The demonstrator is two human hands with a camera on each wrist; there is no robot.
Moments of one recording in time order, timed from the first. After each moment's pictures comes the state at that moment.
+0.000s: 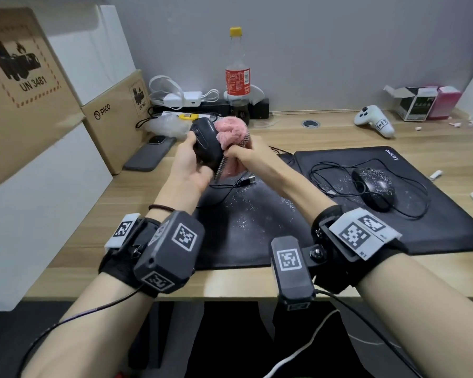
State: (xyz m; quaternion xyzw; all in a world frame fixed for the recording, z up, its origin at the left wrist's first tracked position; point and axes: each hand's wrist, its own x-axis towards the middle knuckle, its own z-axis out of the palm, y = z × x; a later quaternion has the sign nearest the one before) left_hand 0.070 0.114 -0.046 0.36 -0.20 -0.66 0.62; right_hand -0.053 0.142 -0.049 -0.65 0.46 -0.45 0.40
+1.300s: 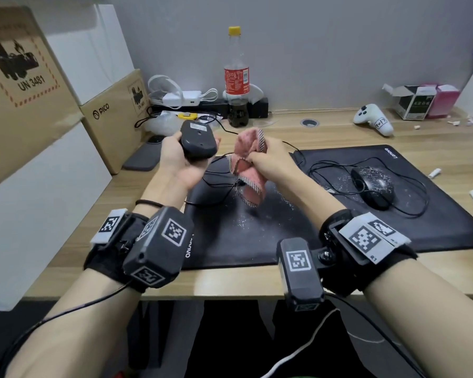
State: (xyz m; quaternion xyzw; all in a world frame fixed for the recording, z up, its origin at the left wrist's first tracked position) left_hand 0.088 0.103 -0.045 0.31 -0.19 -0.70 0.62; right_hand -0.073 0.138 -0.063 -0.59 0.53 -0.46 0.39
